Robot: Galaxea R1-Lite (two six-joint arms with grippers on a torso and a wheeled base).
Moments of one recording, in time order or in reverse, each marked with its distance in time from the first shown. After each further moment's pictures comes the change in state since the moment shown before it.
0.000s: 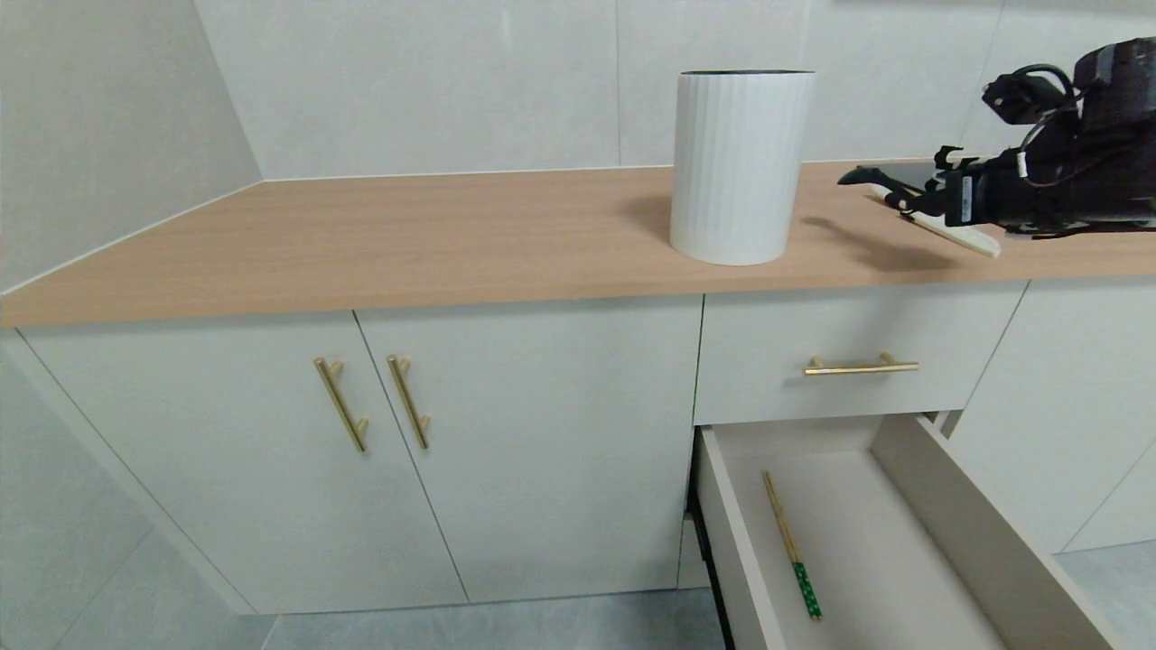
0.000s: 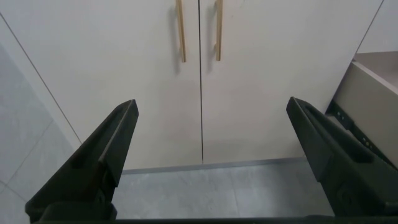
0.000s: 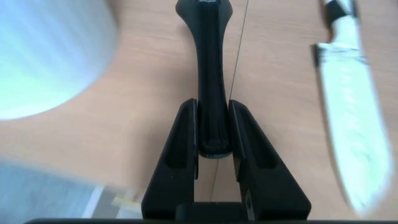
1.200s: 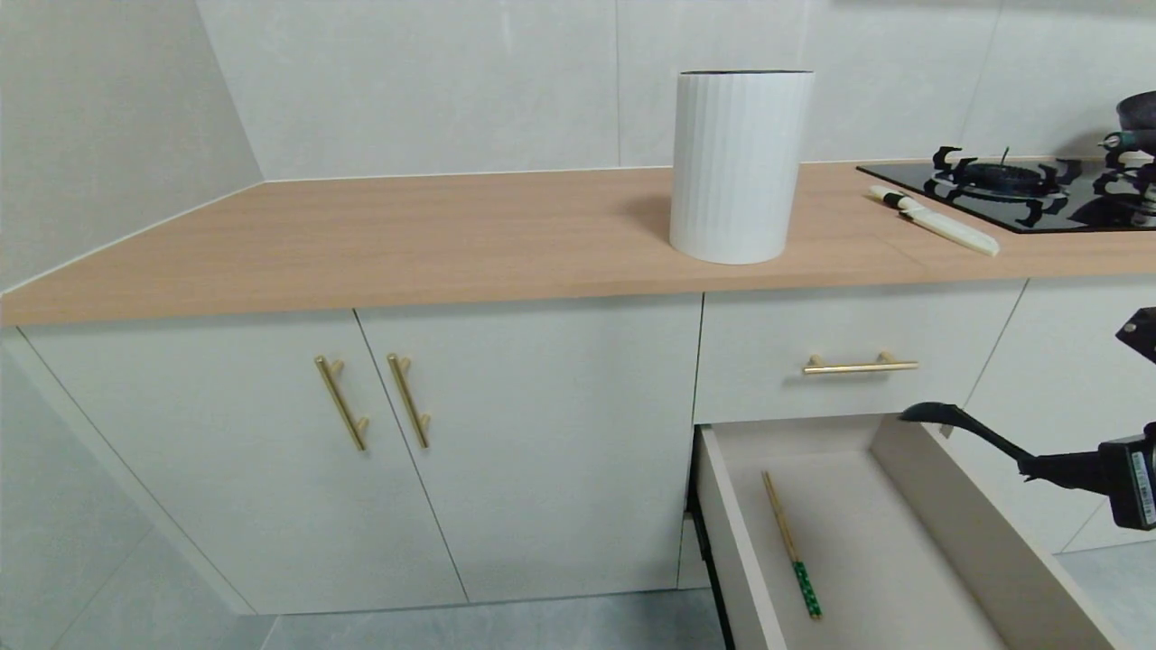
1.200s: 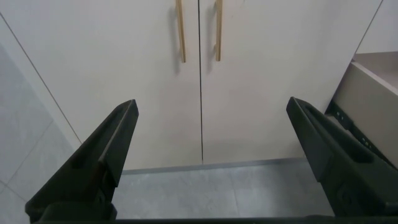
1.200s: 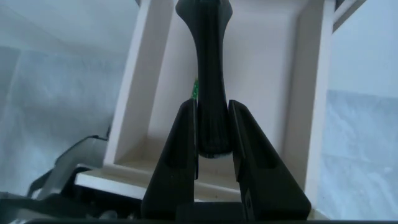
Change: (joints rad) left arm 0.000 0.000 0.000 0.000 0.000 0.000; right arm 0.059 -0.702 1.112 -0.006 -0.074 0.041
